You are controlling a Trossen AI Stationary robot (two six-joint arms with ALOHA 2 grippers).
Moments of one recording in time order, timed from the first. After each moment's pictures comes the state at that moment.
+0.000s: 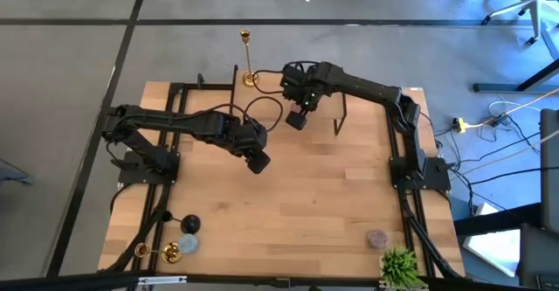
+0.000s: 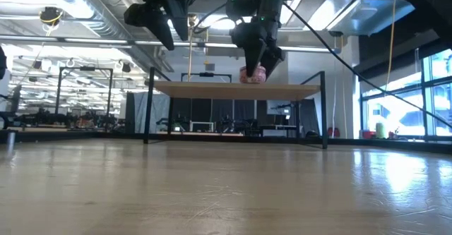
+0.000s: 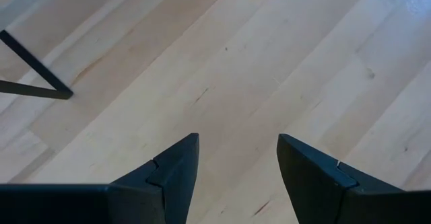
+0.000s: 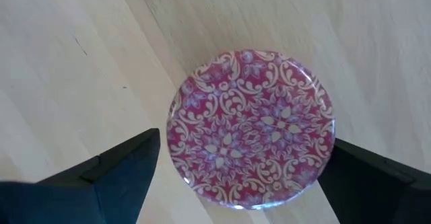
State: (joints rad) left arm -0.02 1.54 1.42 -1.05 -0.18 -0.81; right arm -0.36 2.05 2.00 -1.32 0.00 0.13
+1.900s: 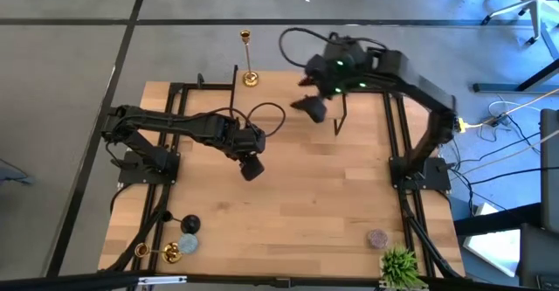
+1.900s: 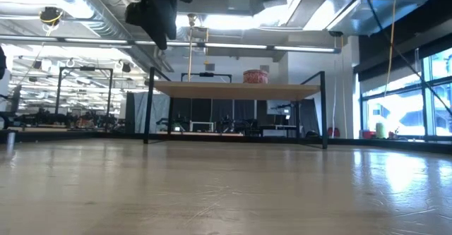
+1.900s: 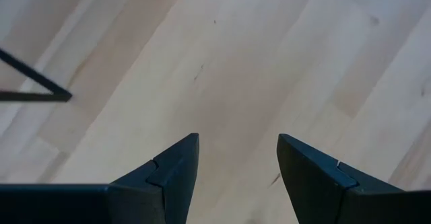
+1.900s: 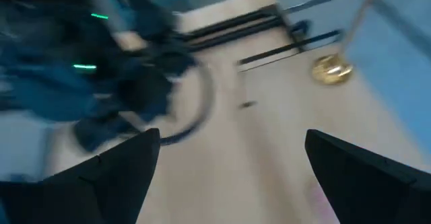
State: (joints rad) left arm -0.04 1.54 1.42 -1.10 -0.13 -0.65; right arm -0.20 1.72 2.22 -1.18 -0.08 0.18
